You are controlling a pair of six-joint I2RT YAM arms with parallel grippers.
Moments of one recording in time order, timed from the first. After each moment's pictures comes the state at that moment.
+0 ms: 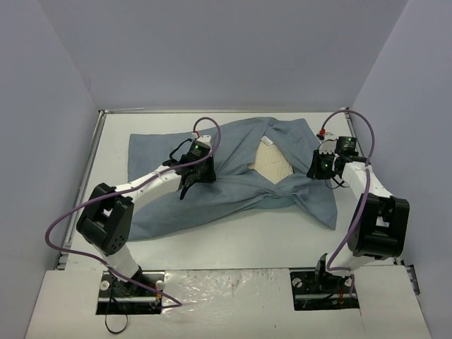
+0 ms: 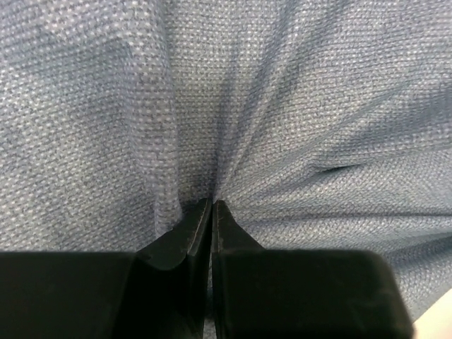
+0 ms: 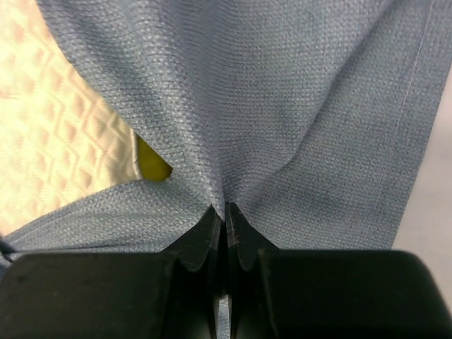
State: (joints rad) left arm -0.59 1.67 1.15 -0.25 -0.03 -0.51; right arm -0.17 1.53 0.97 -0.39 -0.42 -0.14
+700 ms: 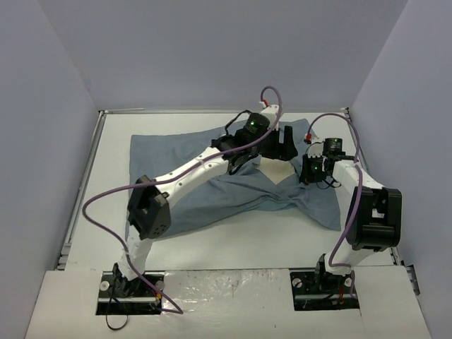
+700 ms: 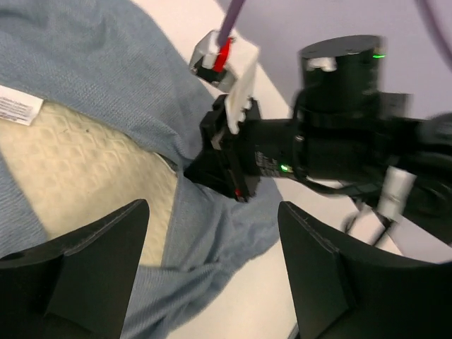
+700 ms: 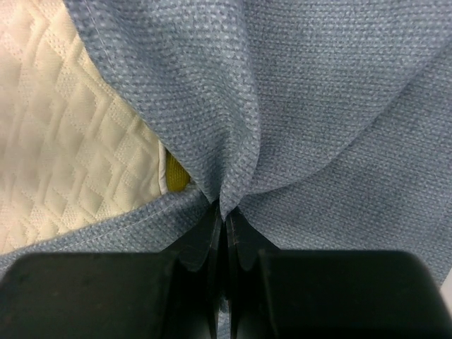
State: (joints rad) left arm -0.85 1.99 1.92 -0.28 0.19 -0.54; right arm -0.09 1.61 0.97 -0.40 -0.35 -0.16
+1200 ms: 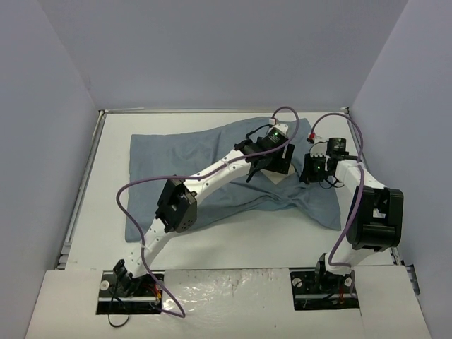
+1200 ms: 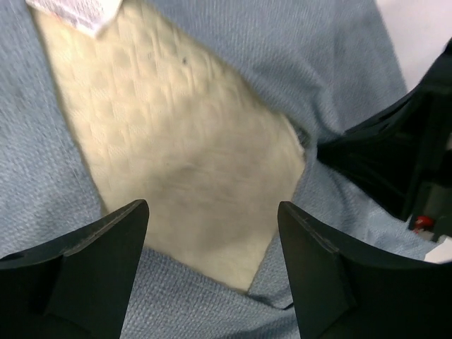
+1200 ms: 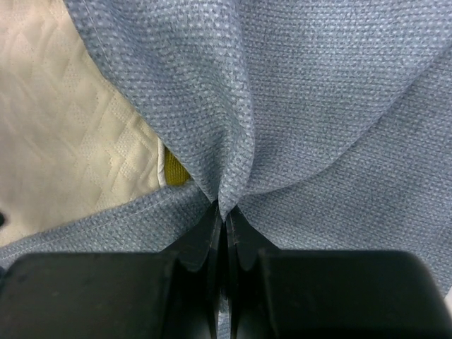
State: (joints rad) left arm -0.90 2.36 2.29 -0.70 -0.10 -0.50; right arm -0.11 1.61 0.97 -0.40 -0.41 -0.16
